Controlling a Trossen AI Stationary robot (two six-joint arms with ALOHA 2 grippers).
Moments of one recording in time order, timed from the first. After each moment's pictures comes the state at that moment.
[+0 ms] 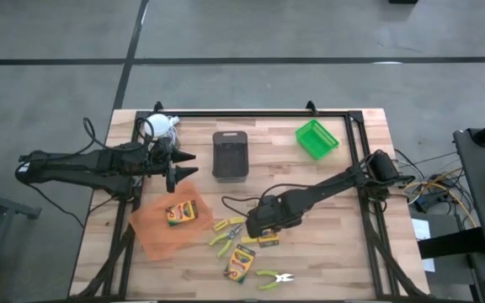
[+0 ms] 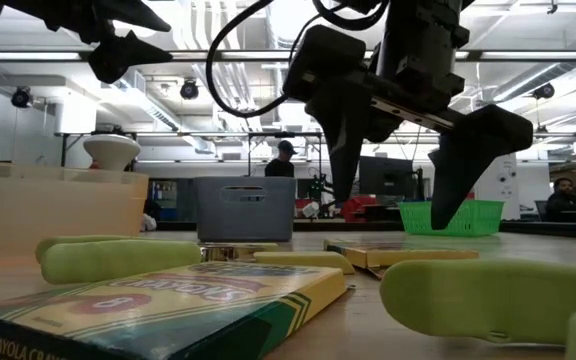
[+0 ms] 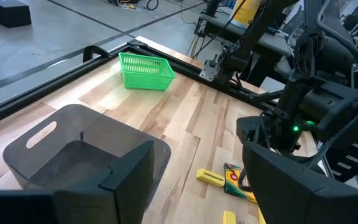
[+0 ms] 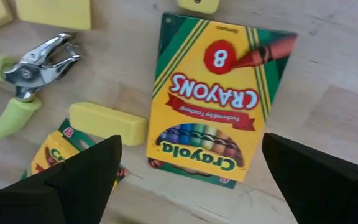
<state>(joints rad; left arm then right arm) -0.01 0.61 0.60 -0.23 -0.20 -0.40 0.30 1.95 1.36 -0.71 -0.08 1.62</state>
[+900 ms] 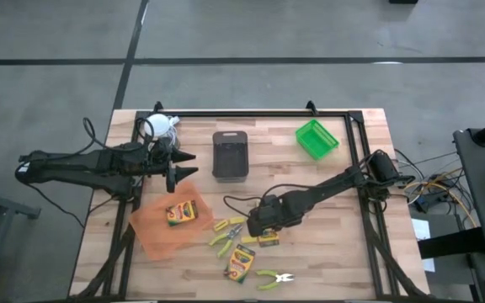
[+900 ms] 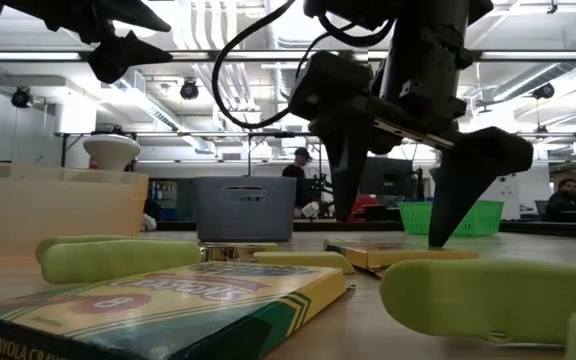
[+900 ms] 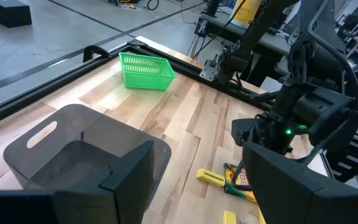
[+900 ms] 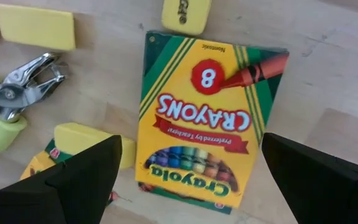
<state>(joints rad) -0.01 0.61 0.60 -0.23 -0.20 -0.40 0.30 1.95 1.30 -0.64 -0.02 1.62</state>
